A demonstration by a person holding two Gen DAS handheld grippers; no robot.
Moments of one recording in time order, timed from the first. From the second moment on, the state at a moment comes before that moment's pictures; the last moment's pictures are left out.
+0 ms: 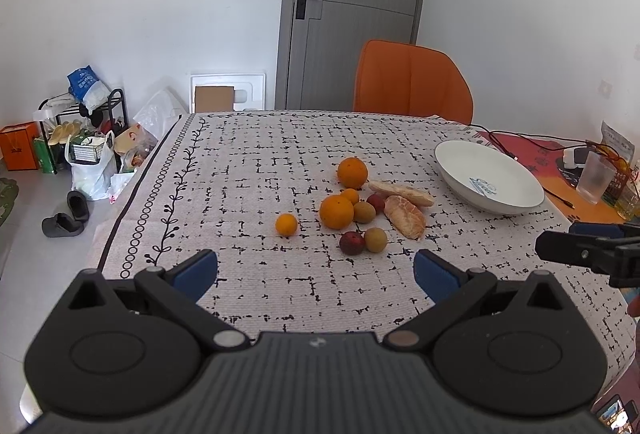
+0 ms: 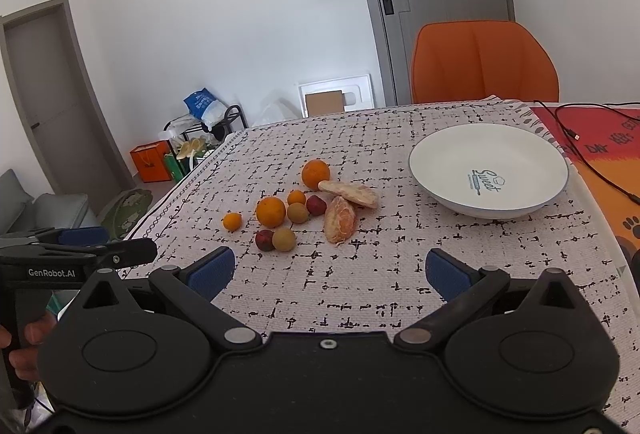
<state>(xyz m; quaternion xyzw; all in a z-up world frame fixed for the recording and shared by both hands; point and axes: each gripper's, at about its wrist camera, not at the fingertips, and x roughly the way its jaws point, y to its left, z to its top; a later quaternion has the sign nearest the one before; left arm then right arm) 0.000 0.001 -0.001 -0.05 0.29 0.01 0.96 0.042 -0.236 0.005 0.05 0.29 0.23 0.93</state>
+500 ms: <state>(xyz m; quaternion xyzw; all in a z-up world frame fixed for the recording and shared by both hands) -0.003 0.004 0.002 -0.05 0.28 0.01 0.96 0.041 -0.232 0.004 0.04 0.29 0.23 0.93</state>
